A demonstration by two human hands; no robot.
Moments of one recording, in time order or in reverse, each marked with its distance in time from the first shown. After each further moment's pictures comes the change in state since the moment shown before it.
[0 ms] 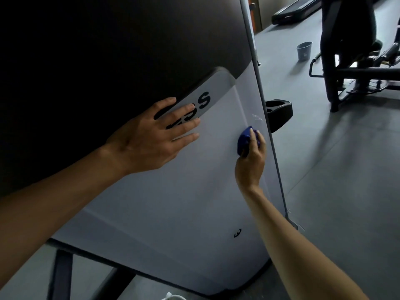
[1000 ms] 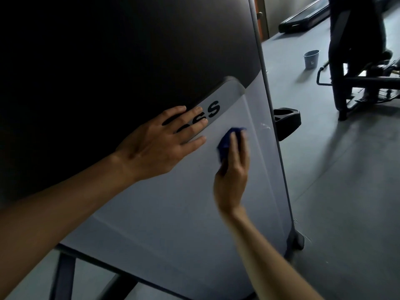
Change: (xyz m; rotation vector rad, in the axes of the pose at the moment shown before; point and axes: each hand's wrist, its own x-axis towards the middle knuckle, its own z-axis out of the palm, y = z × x) left_hand 0.002 0.000 -0.008 -0.114 0.009 -0.084; right_hand -0.049 -0.069 0.017 0.044 0.098 -0.289
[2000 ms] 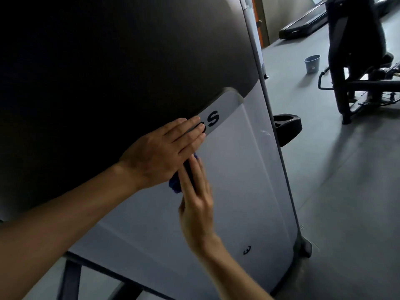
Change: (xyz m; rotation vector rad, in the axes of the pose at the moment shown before) left_hand 0.000 0.002 -0.006 -0.105 0.026 -0.060; right_hand -0.053 -0.070 0.001 0.143 -0.202 -0.241
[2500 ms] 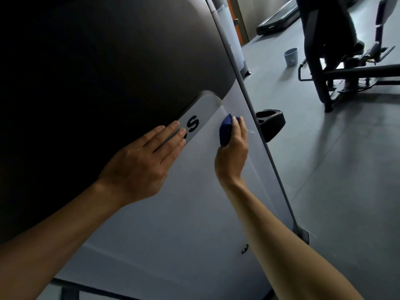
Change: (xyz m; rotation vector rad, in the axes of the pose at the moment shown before) left_hand 0.003 0.000 0.001 -0.020 0.035 -0.005; right_hand 0.115 0.100 -0.032 -0.059 0.227 0.595
